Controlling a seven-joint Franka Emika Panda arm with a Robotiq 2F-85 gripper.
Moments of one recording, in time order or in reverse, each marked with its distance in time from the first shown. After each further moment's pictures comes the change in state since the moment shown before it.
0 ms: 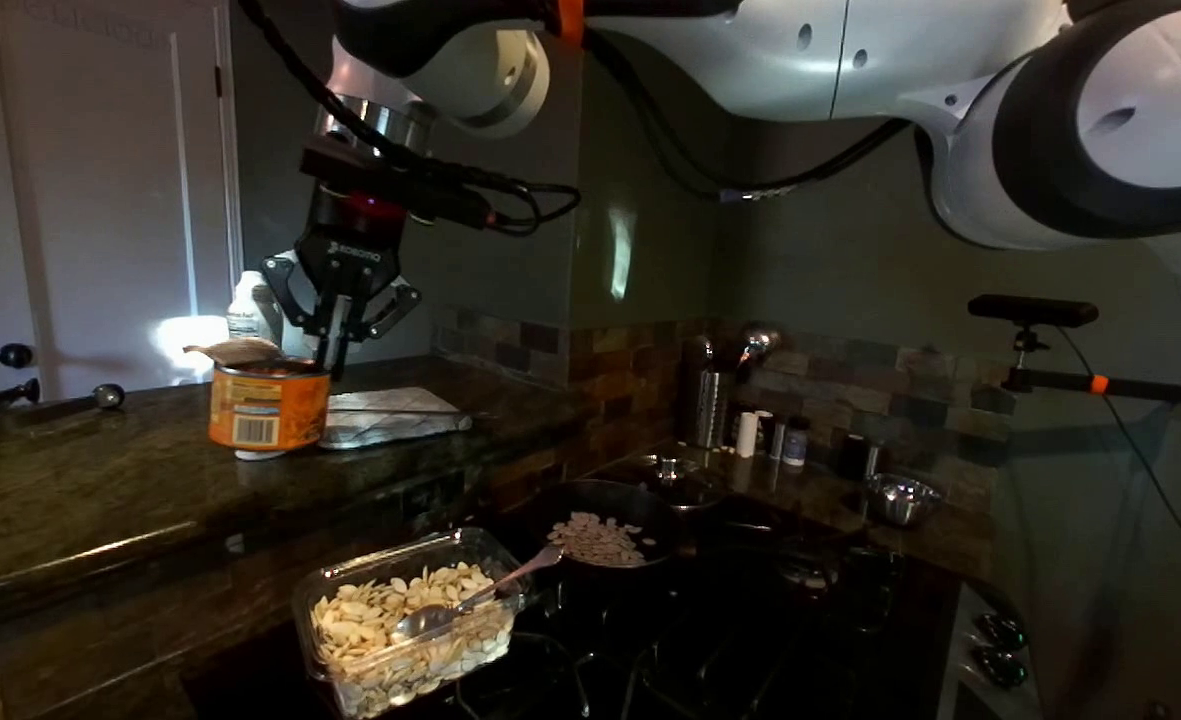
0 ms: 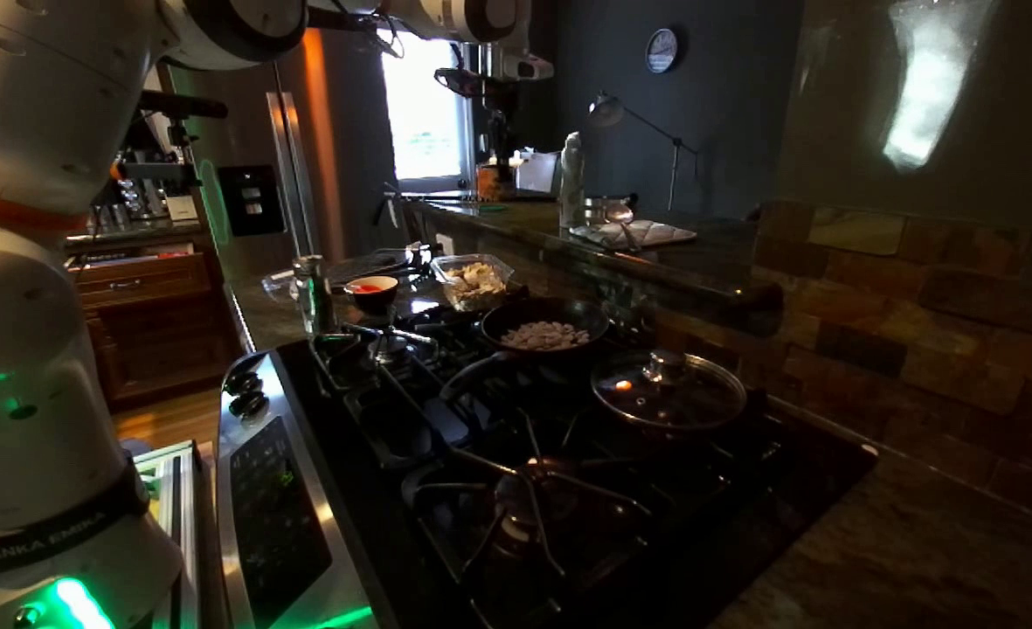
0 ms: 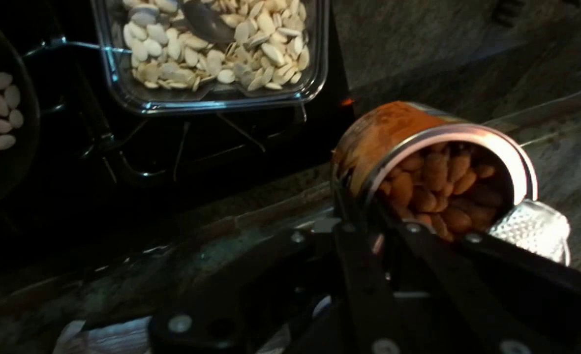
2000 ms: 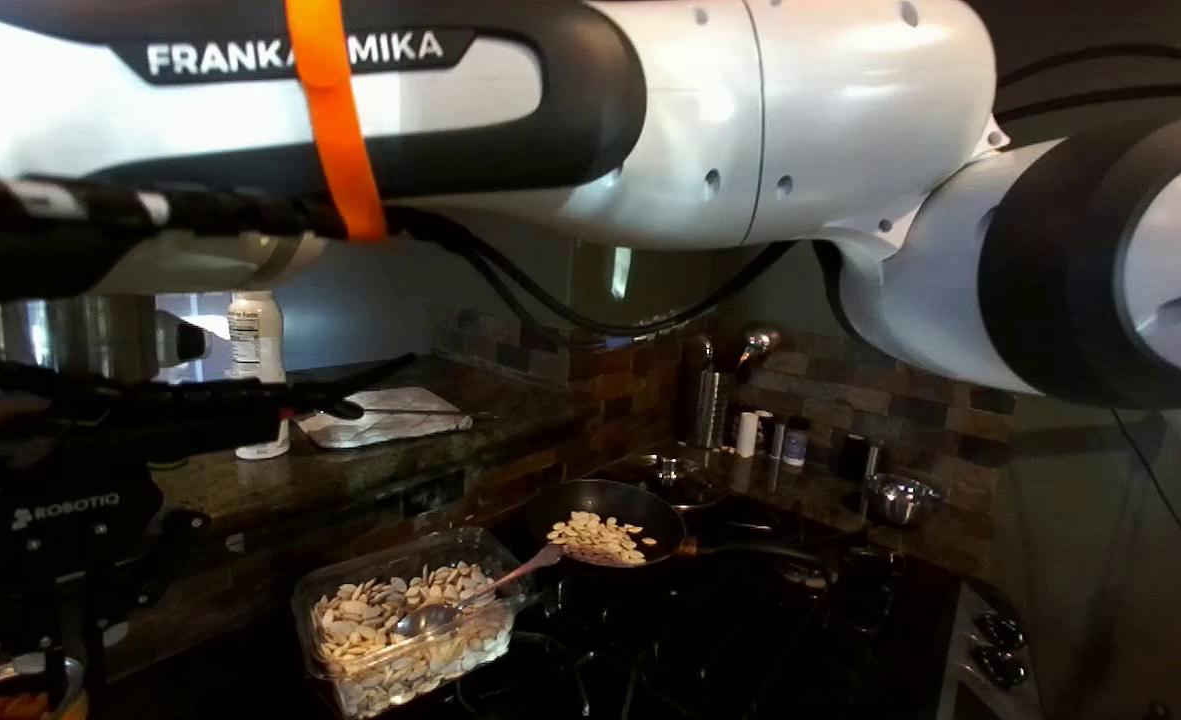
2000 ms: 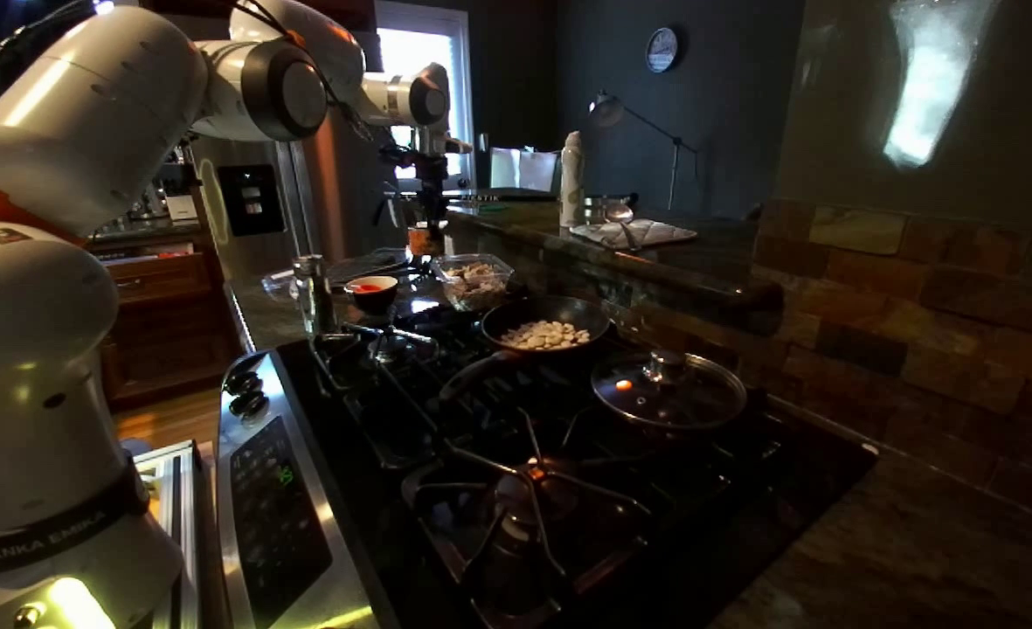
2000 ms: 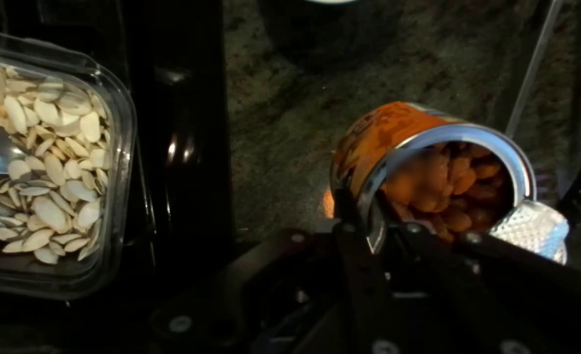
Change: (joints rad) arm 0.257 0.281 0.063 0.137 -0.150 0.004 0.043
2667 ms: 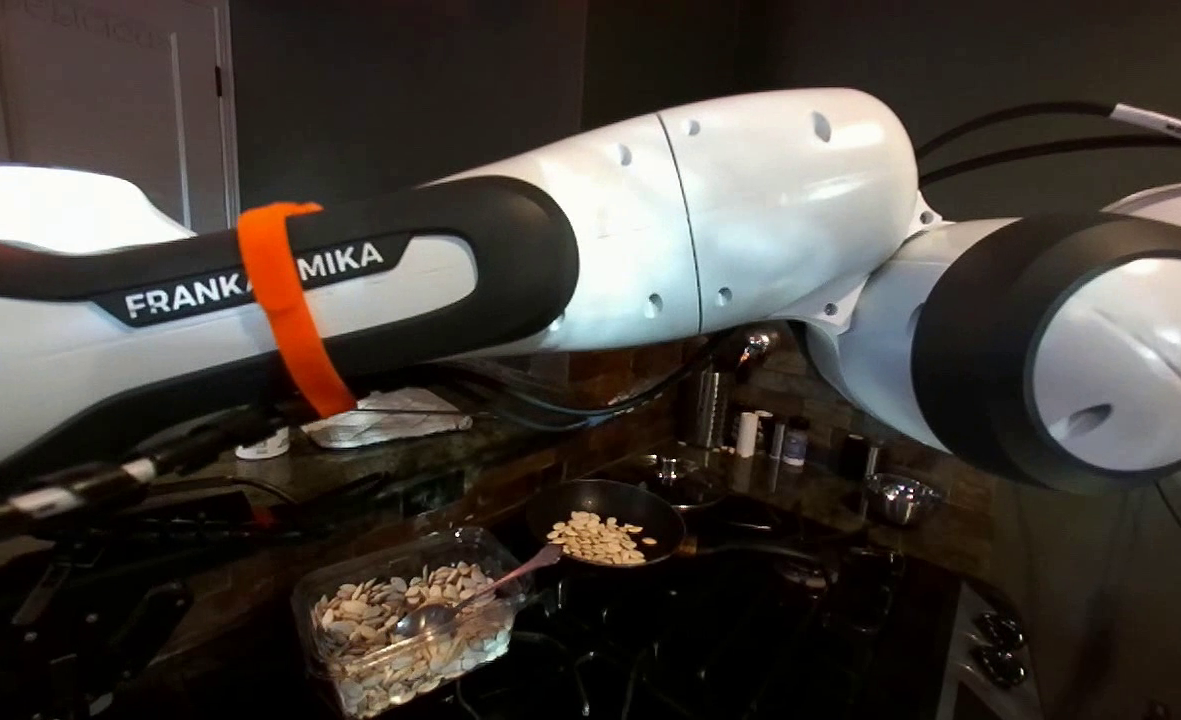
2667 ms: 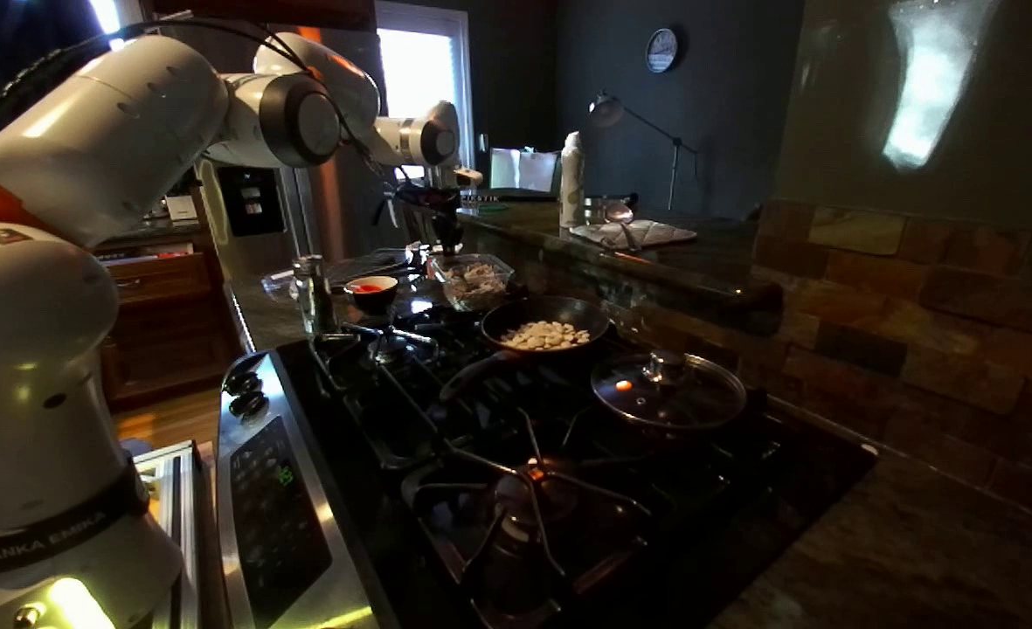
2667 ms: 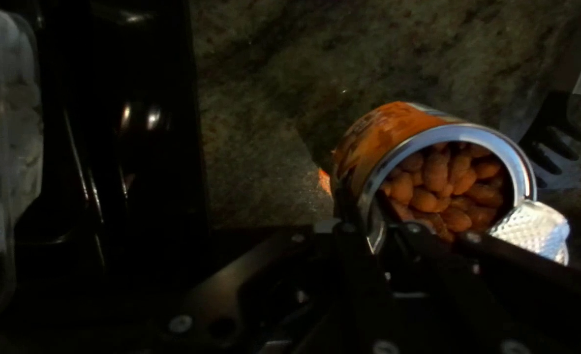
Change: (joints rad) arm 0.004 0.105 -0.030 0.000 -0.011 0.184 -0.008
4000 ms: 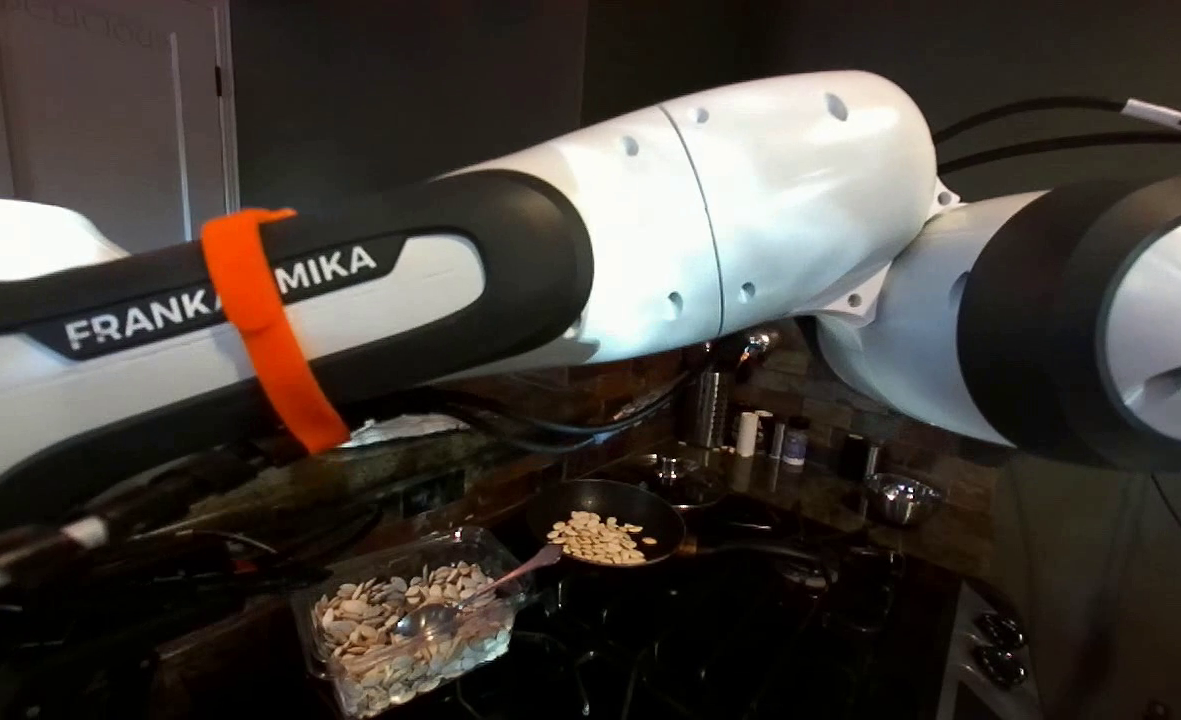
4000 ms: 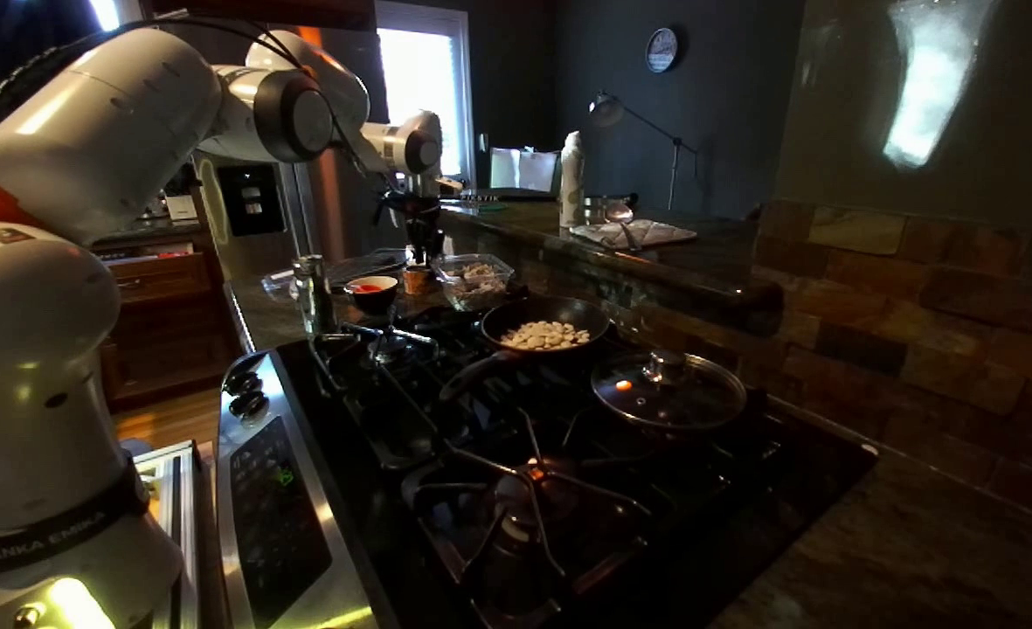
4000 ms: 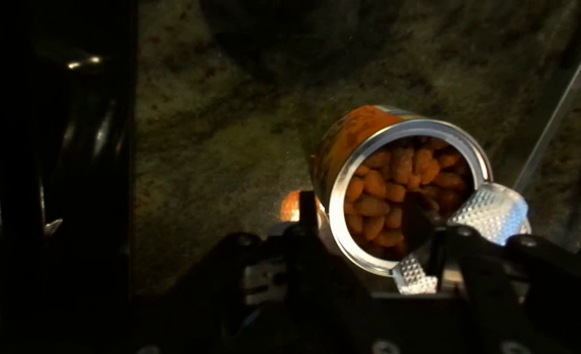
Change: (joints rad) arm 0.013 -0.032 0.066 -0.097 0.012 0.027 -0.105
